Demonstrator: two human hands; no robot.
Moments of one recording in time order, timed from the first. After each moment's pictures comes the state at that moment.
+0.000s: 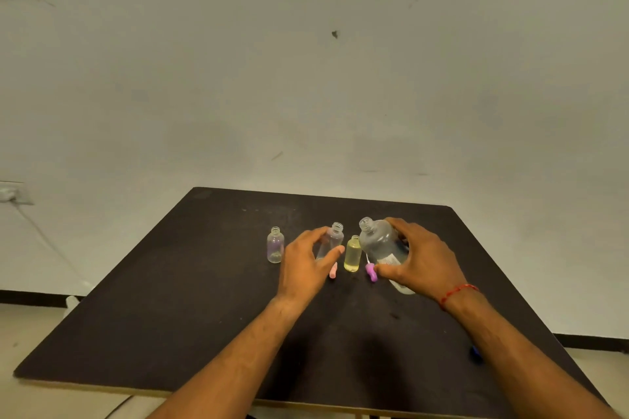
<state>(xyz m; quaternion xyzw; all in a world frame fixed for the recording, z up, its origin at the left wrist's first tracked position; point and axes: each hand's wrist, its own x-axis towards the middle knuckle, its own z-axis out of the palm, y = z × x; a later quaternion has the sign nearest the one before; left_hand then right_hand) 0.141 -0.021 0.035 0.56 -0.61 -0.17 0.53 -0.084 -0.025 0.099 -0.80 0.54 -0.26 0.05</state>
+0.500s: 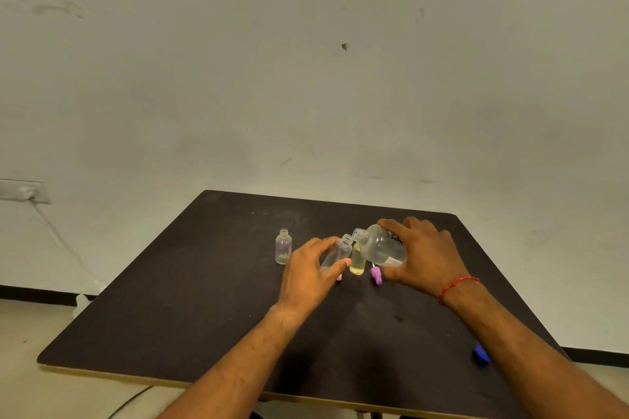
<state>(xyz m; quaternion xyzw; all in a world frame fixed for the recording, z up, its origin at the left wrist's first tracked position) 0.148 0.008 0.043 0.55 -0.65 -0.15 0.51 -0.070 -0.015 0.124 -0.82 0.56 -0.12 -0.09</state>
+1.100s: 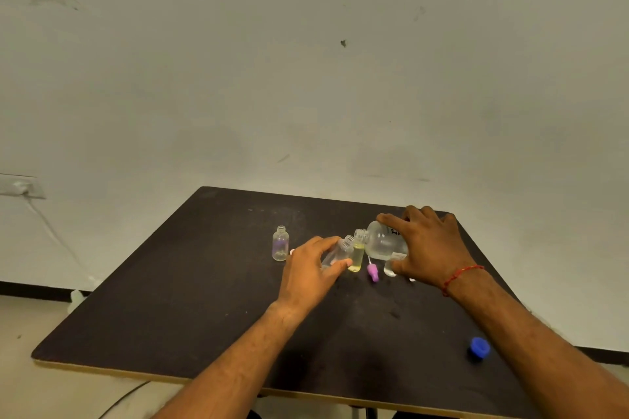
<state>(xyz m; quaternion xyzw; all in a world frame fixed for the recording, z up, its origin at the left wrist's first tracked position) 0.144 0.009 0.042 0.55 -0.66 -0.14 0.49 -0.072 -0.005 0.149 -0.82 0.54 -0.06 -0.15</state>
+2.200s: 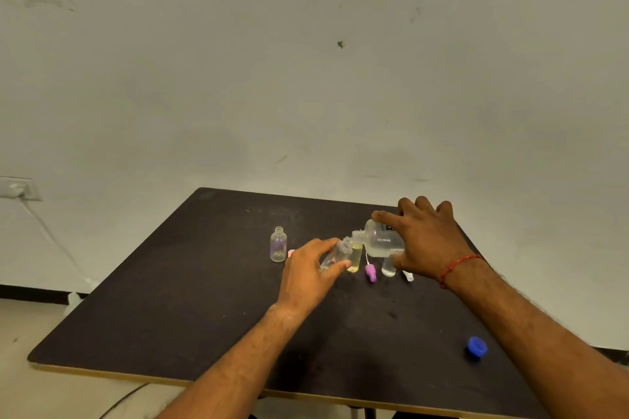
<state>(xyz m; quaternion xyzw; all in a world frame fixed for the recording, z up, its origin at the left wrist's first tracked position) 0.142 0.008 0.037 0.55 -0.66 -0.14 0.50 -0.065 -0.001 0.166 -0.83 0.52 -0.02 -0.21</state>
